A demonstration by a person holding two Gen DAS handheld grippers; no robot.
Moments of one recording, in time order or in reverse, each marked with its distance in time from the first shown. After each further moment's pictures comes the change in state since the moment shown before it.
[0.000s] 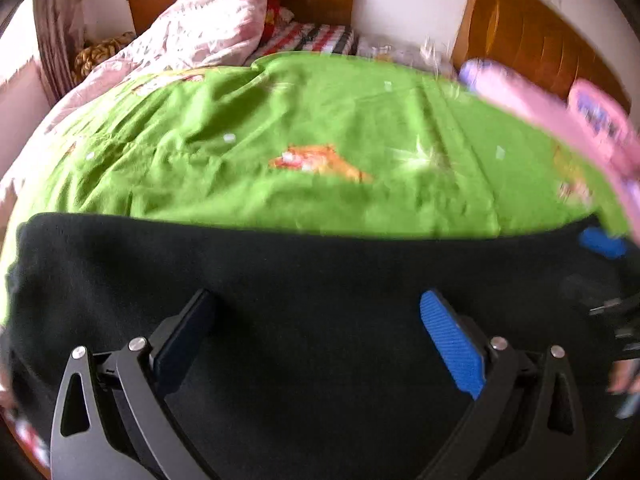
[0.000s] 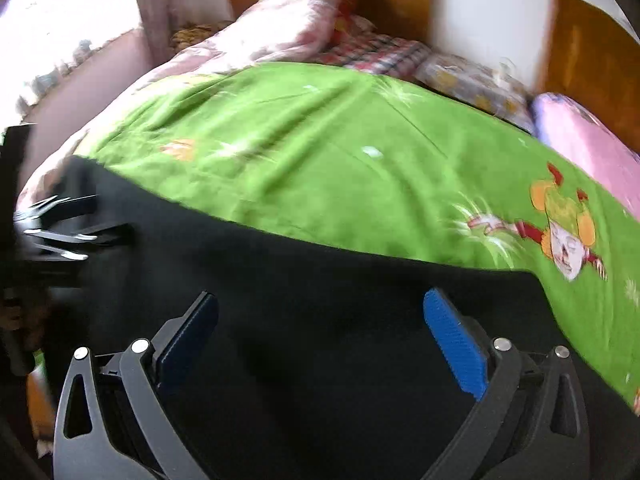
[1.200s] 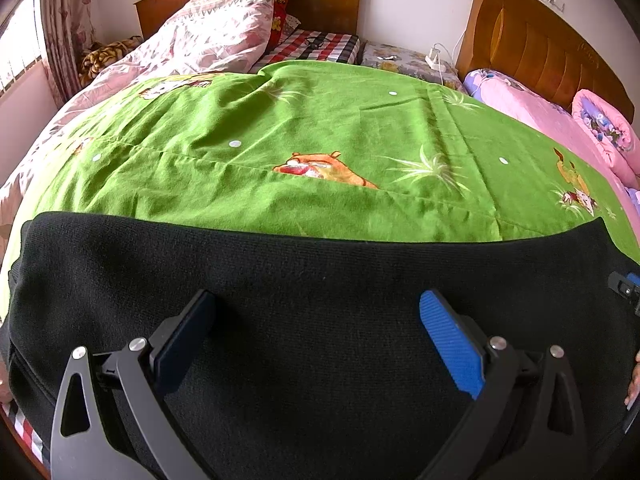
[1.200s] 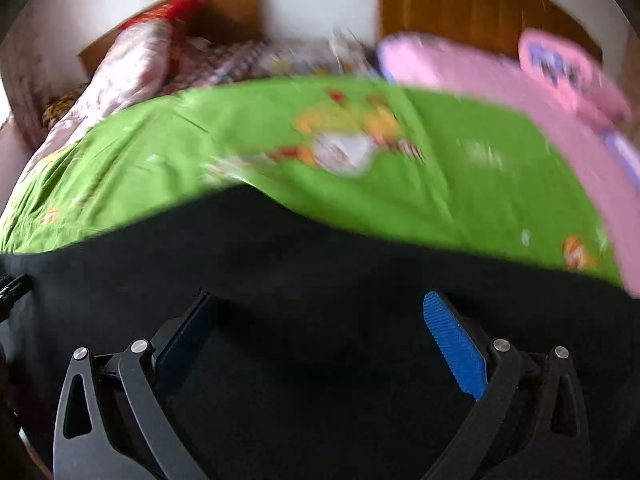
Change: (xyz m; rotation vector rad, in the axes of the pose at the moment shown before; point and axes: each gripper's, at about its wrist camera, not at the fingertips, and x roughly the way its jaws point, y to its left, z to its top) left arm 0.002 -0.011 -0.007 0.016 -0.015 0.055; right arm -0.046 -0.121 -0.061 0.454 -0.021 -0.269
